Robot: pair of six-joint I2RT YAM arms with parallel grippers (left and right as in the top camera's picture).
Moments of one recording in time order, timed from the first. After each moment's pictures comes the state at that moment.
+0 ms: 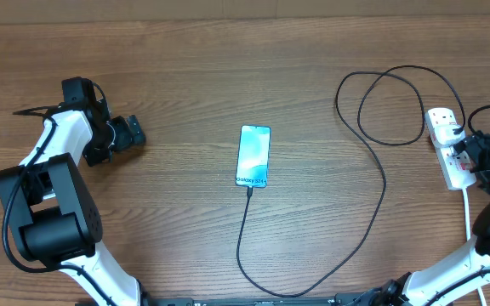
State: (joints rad) left arm 0.26 1.98 1.29 -0.69 0.11 -0.21; right arm -0.66 1.98 1.40 -0.89 0.03 0.39
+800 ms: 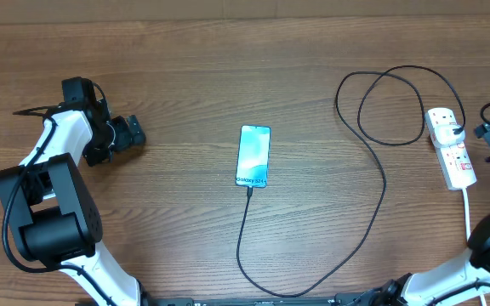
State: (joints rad) left arm 0.26 1.98 1.29 -0.69 0.11 -0.21; right arm -0.66 1.88 1.40 -0.78 0.09 0.45
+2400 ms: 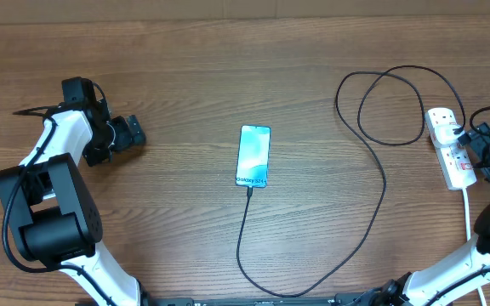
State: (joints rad) left arm 0.26 1.98 1.29 -0.69 0.11 -0.21; right arm -0.67 1.99 1.37 -0.71 0.00 0.38
